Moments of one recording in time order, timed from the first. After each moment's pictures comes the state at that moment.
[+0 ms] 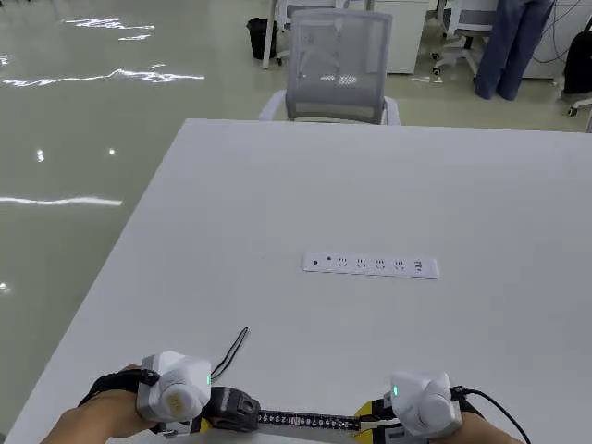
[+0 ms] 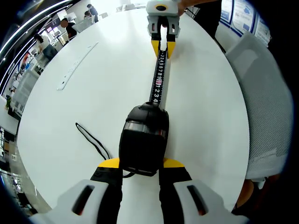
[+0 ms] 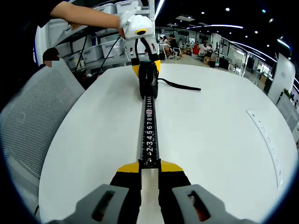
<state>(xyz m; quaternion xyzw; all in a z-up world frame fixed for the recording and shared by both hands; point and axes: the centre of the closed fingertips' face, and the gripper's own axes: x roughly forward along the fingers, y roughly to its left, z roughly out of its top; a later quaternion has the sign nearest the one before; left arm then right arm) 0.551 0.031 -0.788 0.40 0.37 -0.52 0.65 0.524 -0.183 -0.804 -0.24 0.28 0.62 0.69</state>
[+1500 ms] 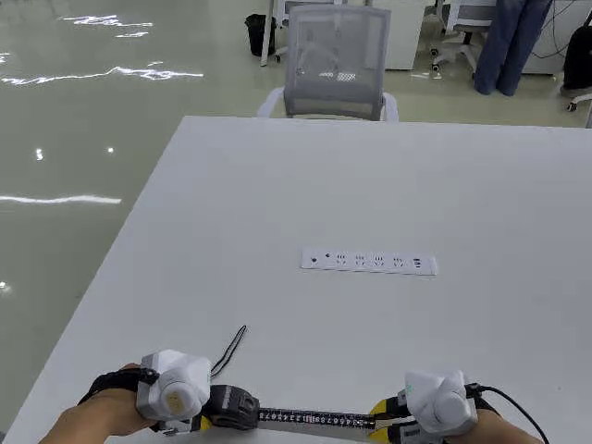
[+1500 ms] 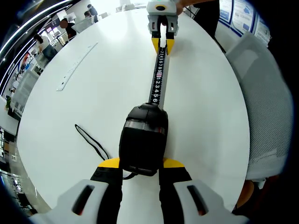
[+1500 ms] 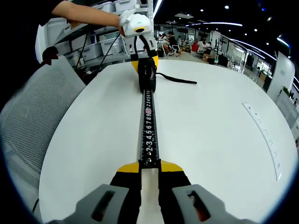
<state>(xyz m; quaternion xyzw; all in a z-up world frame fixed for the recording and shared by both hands) 0.551 0.027 -0.788 0.41 0.37 -0.52 0.65 0.524 -0.209 -0.806 -0.25 0.30 0.62 0.69</state>
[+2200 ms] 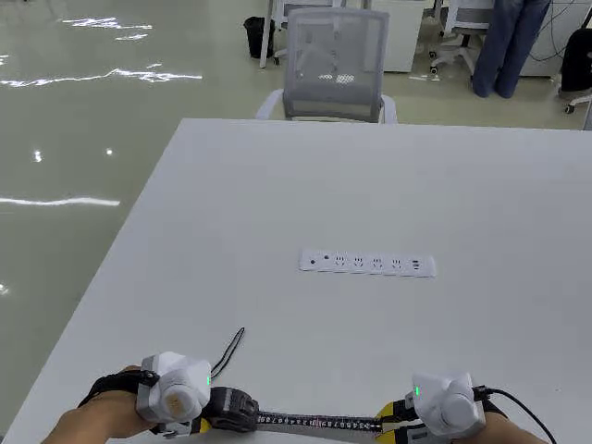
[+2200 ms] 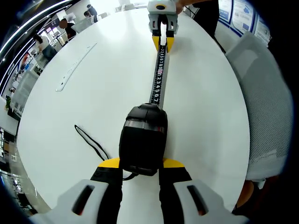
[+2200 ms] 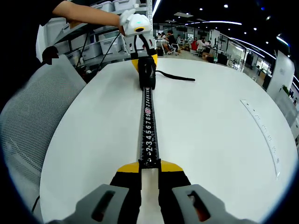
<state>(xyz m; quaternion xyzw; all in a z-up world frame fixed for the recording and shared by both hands) 0.552 0.027 -0.789 0.40 0.37 -0.52 0.65 0.523 -0.221 -0.807 -0.25 0.30 0.61 0.69</state>
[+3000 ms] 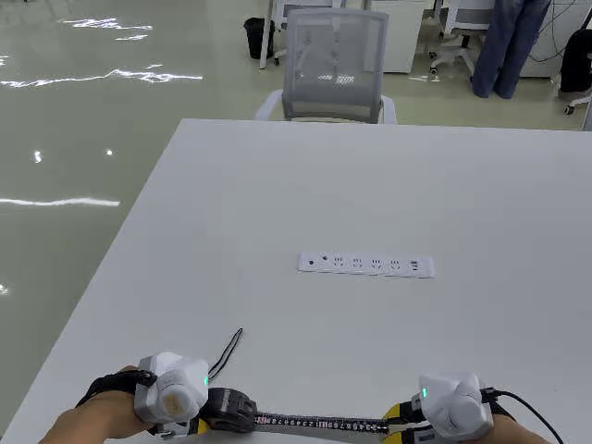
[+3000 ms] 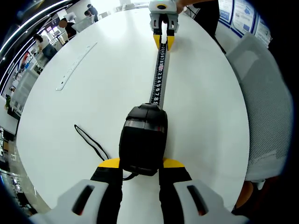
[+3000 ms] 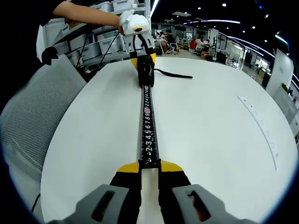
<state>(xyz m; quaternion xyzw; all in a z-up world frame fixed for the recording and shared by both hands) 0.552 0.027 -0.789 0.40 0.38 -0.52 0.65 0.522 -0.234 -0.806 -0.25 0.31 0.61 0.69</state>
